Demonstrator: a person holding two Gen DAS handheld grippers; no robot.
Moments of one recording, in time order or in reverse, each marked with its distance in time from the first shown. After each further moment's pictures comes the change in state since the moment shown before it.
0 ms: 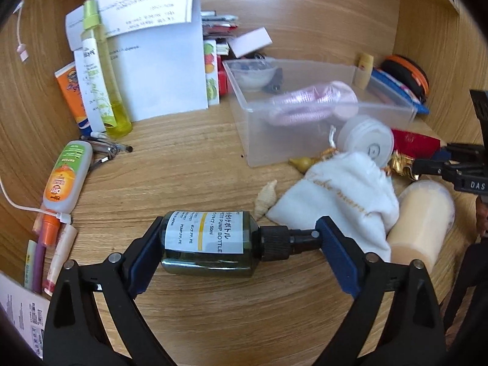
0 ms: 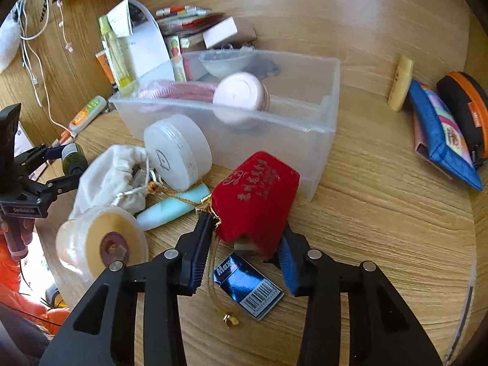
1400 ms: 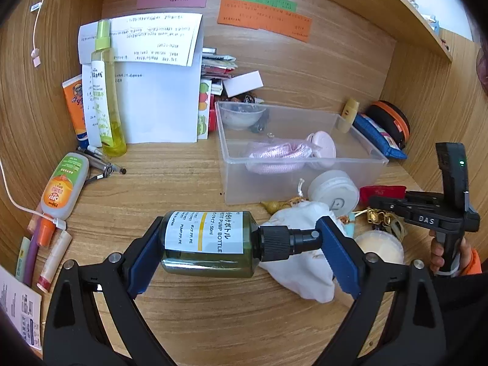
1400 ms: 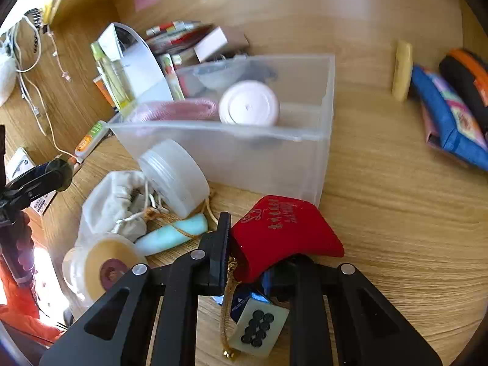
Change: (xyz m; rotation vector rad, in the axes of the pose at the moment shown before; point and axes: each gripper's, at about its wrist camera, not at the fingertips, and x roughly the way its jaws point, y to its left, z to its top) left arm -0.036 -0.007 0.022 -0.110 -0.124 -0.086; right arm 0.004 -0.006 0.003 0.097 -0.057 0.072
